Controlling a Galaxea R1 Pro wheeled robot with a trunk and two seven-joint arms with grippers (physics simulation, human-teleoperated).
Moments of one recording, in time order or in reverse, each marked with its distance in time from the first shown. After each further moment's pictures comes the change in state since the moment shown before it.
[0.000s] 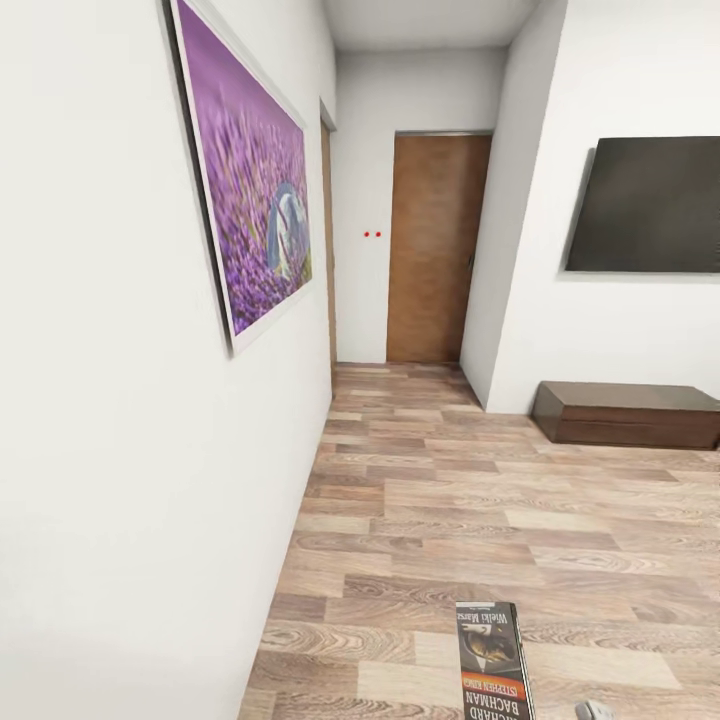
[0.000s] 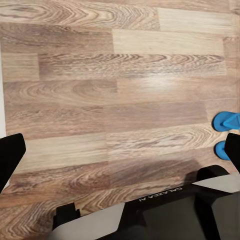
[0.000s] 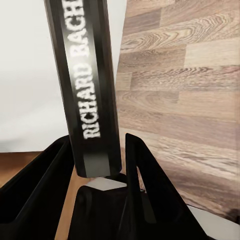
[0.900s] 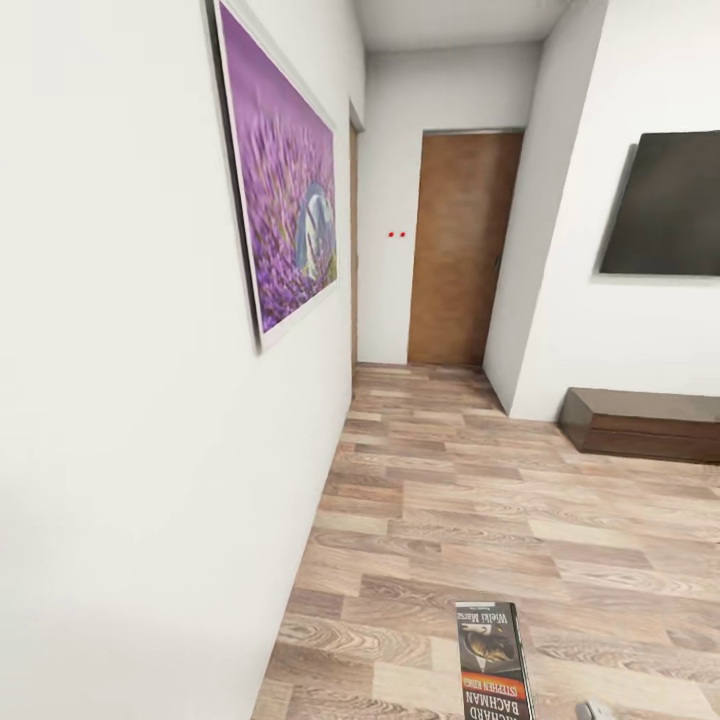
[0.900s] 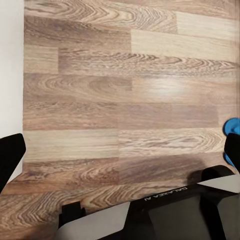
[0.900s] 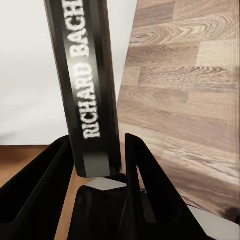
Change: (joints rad) left arm 0.000 0.014 0.000 0.000 0.001 0.000 0.000; right arm 0.000 0.000 0.000 -0.002 0.001 0.000 -0.001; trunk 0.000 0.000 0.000
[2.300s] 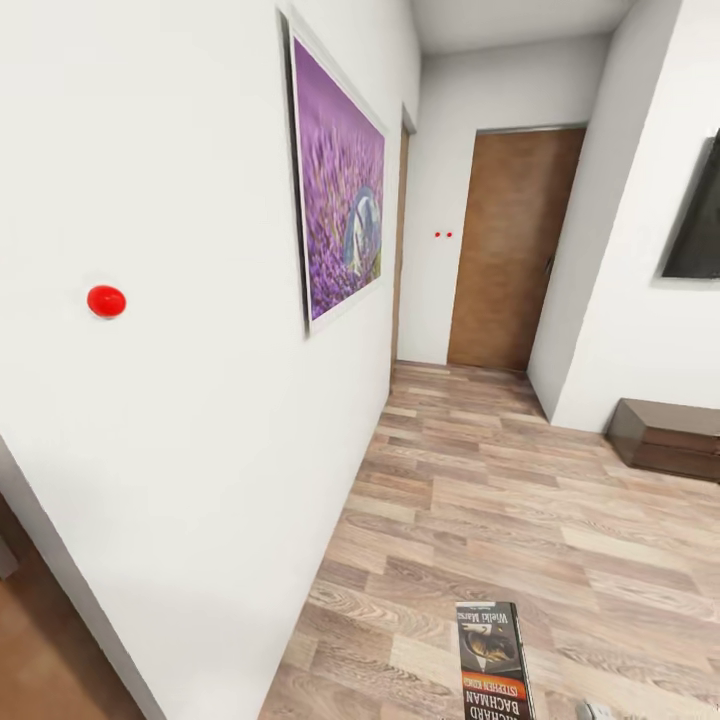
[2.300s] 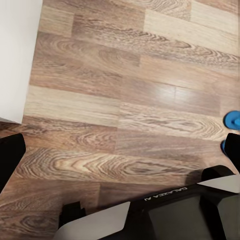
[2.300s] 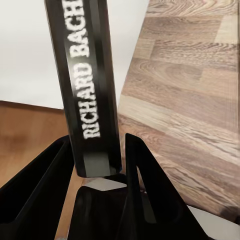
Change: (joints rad) left arm 0.000 0.000 0.000 0.000 0.000 0.000 0.000; right arm 0.000 0.000 -0.002 0.000 -0.001 0.000 -0.001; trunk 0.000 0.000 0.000
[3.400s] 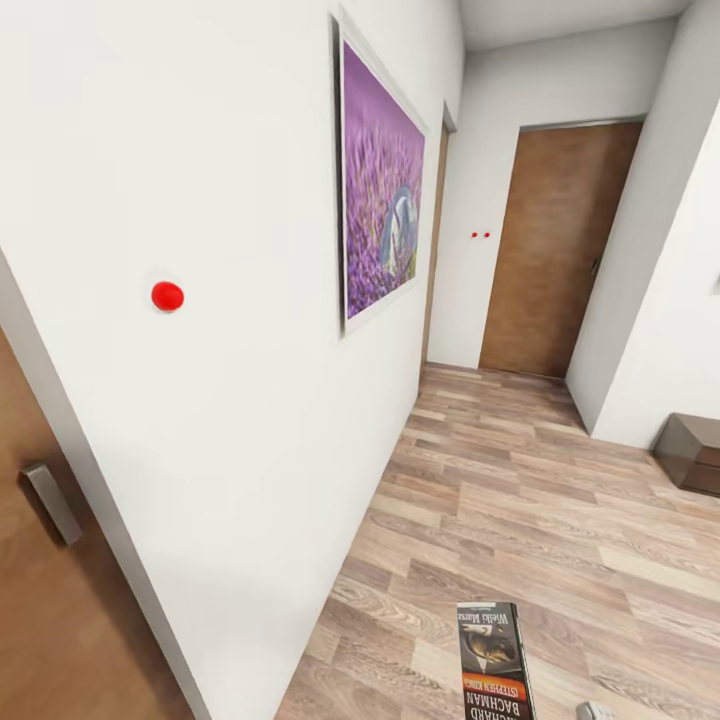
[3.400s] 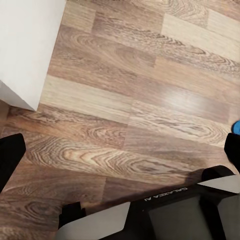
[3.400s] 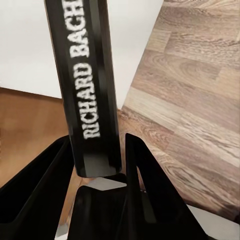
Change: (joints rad) left arm 0.000 0.000 0.000 0.000 0.000 -0.001 0.000; right arm 0.000 0.000 0.000 0.003 0.001 0.000 -0.001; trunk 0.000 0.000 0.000
